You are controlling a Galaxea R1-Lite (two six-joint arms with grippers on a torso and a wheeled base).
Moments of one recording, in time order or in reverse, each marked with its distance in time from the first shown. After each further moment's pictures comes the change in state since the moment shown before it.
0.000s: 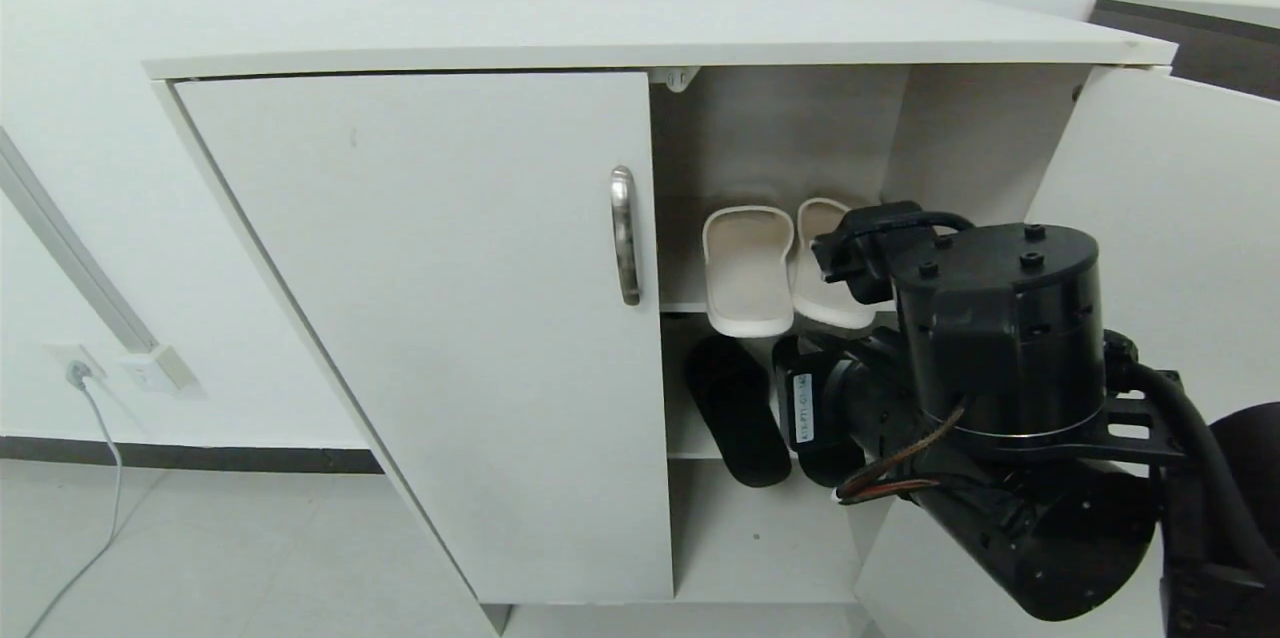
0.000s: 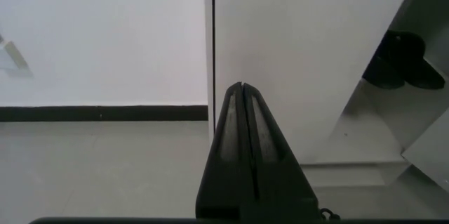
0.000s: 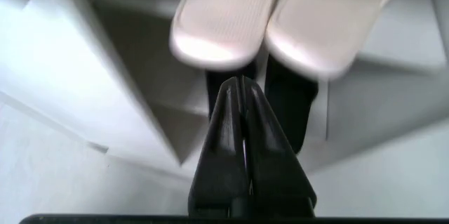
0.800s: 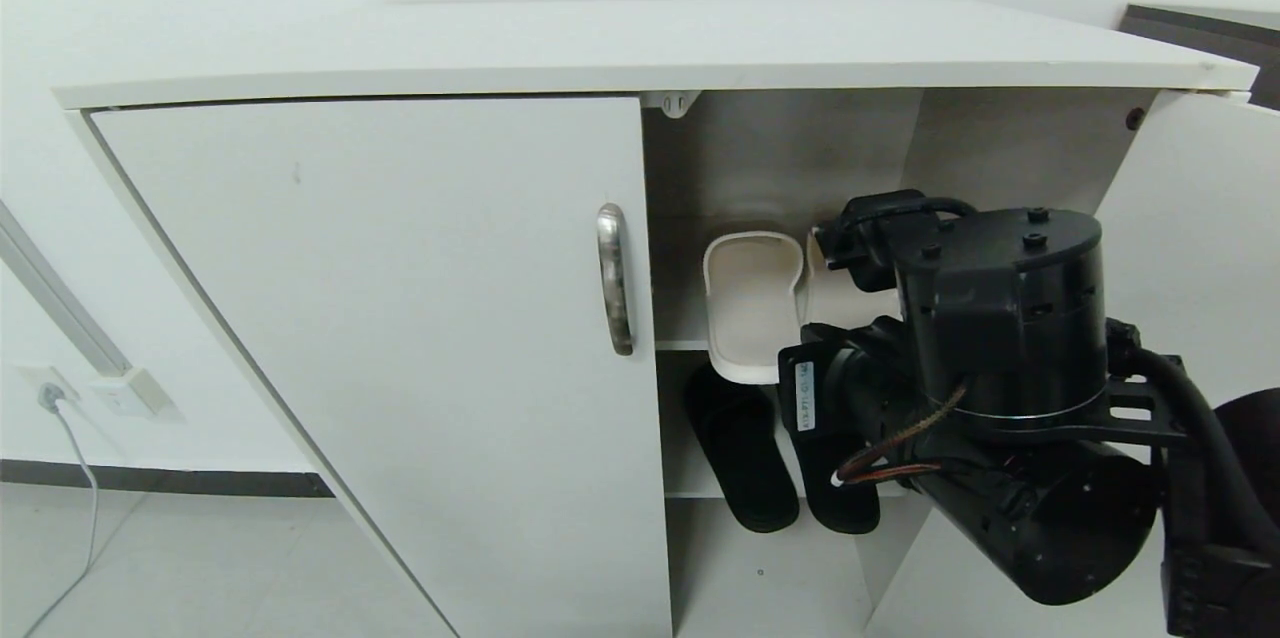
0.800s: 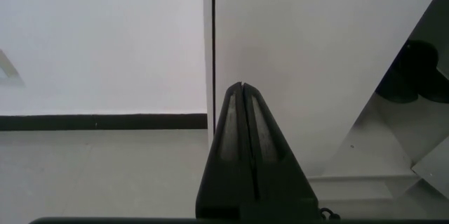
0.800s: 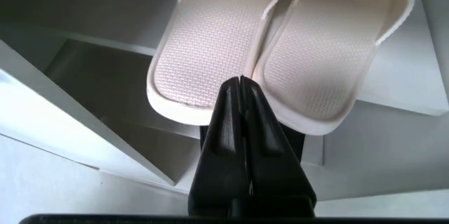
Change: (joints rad) left arm 0.000 0.000 0.000 0.000 0.000 0.000; right arm 0.000 0.000 -0.023 0.018 -0.002 0.000
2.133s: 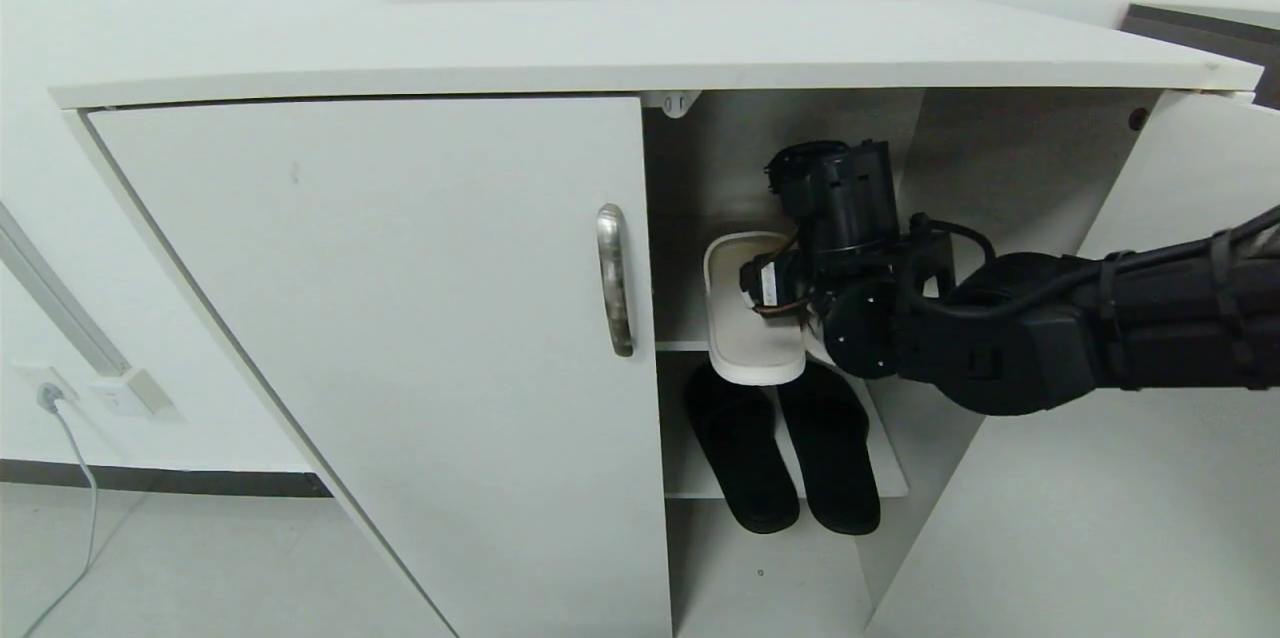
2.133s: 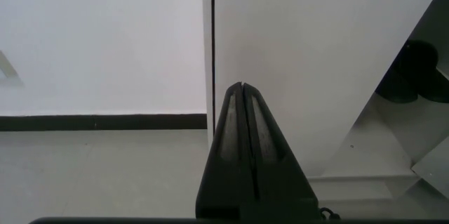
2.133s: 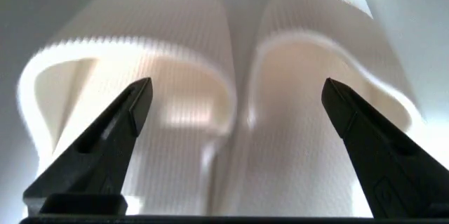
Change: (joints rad) left arm 0.000 0.000 0.000 0.000 -0.001 0.001; right arm -0.228 0.305 -0.432 0.120 -0.019 -0.078
